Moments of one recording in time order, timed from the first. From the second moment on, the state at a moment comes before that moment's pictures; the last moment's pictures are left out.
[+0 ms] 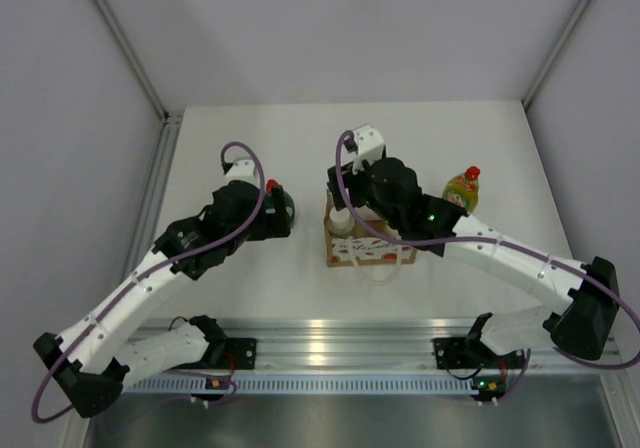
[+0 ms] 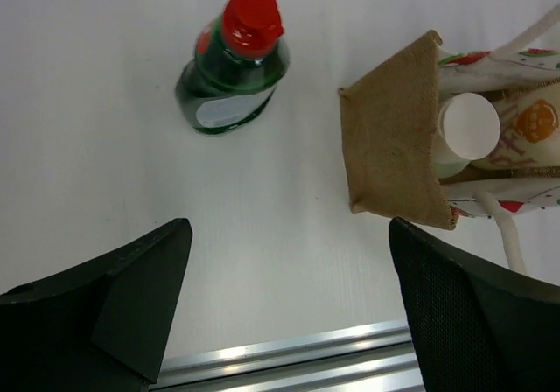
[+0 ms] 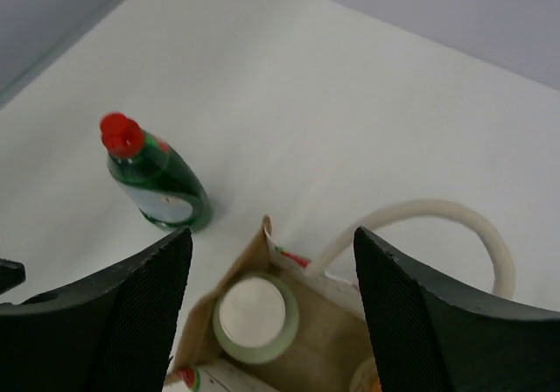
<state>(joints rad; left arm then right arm) -0.72 0.93 1.06 -0.80 -0.40 -0.58 0.93 1.32 1.18 -0.09 0.36 0.10</state>
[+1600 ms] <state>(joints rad) -0.72 1.03 0.97 -0.64 -0.20 -0.63 0.87 1.62 1.09 -0.22 0.14 0.12</state>
